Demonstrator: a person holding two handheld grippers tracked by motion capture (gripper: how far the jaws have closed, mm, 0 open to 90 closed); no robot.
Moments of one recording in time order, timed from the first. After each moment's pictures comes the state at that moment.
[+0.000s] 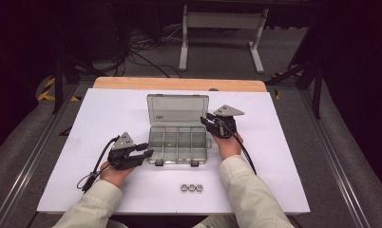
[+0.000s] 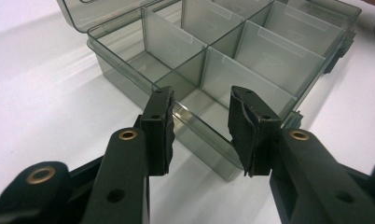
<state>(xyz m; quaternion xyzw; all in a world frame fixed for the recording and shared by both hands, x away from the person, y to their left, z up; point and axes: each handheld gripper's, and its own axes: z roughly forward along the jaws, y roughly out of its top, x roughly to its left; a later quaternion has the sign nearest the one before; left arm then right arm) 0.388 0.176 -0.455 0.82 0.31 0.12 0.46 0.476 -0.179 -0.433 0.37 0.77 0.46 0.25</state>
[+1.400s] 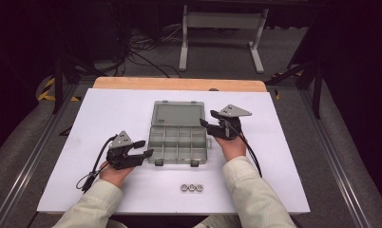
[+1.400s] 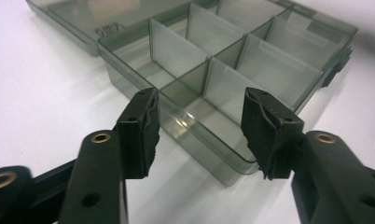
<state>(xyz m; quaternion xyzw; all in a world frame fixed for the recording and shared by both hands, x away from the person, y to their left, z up) 0.386 0.180 -0.448 0.81 0.32 0.13 0.48 0.453 -0.188 -0.405 0.34 0.76 0.49 0.24</state>
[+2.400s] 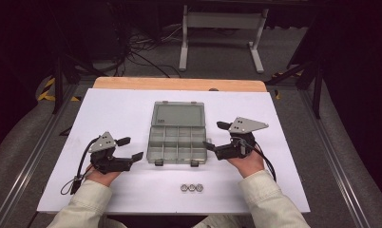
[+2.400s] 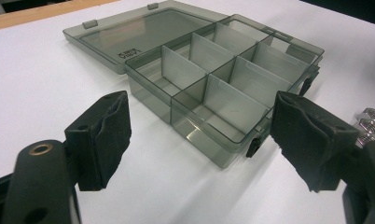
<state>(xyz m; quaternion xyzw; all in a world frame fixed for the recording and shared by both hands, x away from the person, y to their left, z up) 0.368 0.212 -0.430 0.79 0.31 0.14 0.50 0.384 -0.204 -0.369 0.24 0.81 0.50 0.19</state>
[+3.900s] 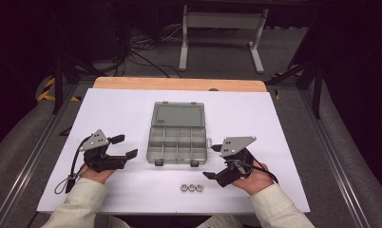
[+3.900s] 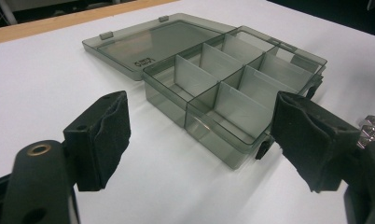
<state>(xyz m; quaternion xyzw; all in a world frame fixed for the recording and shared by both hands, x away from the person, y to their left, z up) 0.369 0.226 -0.424 0.78 0.32 0.15 0.52 0.341 -0.188 -0.369 0.15 0.90 0.39 0.12</state>
